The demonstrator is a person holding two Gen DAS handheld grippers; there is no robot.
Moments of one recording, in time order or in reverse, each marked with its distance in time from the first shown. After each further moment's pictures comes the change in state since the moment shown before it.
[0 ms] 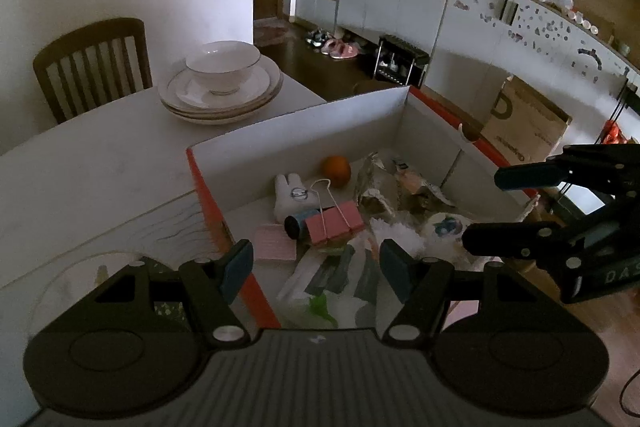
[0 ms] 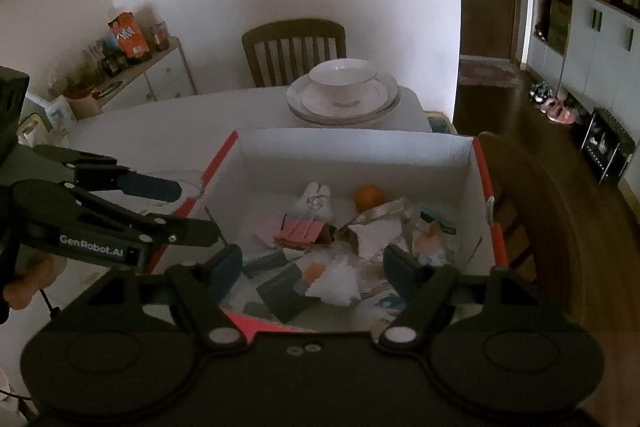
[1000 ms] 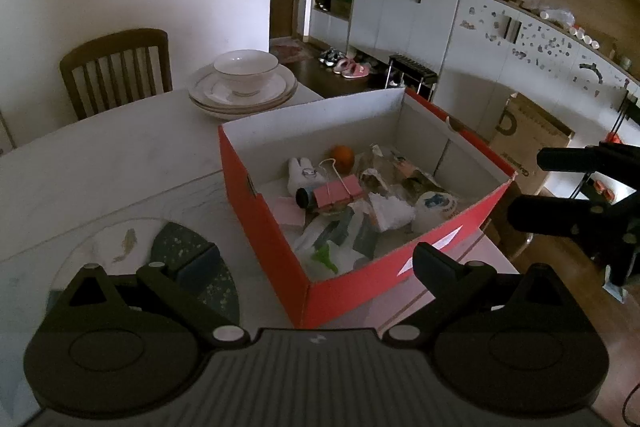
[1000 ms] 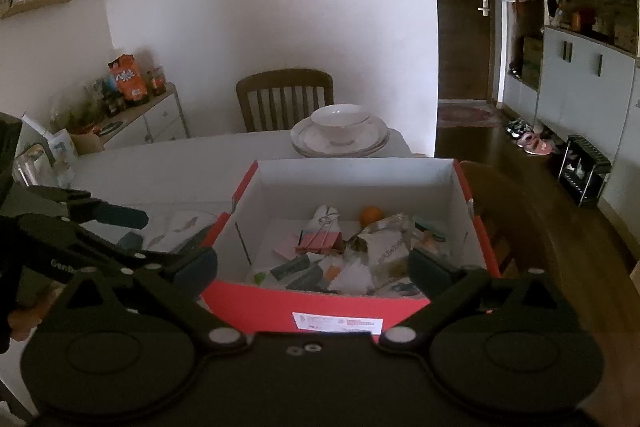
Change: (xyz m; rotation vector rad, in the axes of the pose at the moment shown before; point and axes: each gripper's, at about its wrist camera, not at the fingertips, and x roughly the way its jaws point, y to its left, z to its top) left arm -0.055 -0.004 -0.049 -0.015 -0.074 0.041; right arm -0.054 0.038 -0.037 0.025 -0.166 -0.062
